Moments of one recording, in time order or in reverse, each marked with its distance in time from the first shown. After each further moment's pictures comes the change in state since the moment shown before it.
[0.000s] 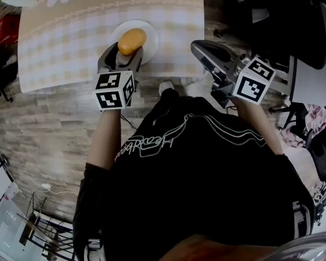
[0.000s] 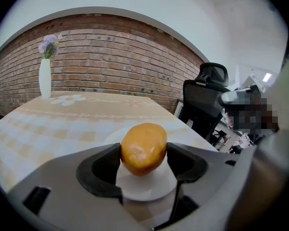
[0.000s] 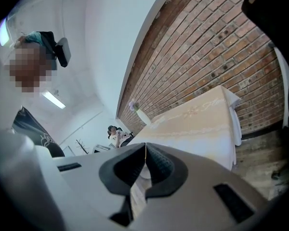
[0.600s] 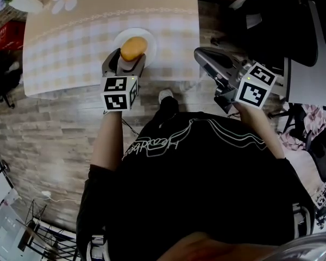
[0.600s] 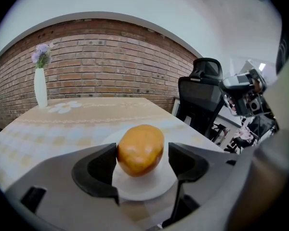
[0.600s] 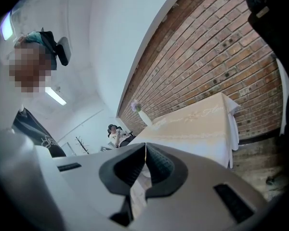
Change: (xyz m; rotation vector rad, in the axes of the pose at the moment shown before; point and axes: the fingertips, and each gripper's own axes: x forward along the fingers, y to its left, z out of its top) left arm -0.003 -0.009 0.002 0.097 -0.010 0.006; right arm -0.023 0.019 0.012 -0.042 0.001 -0.010
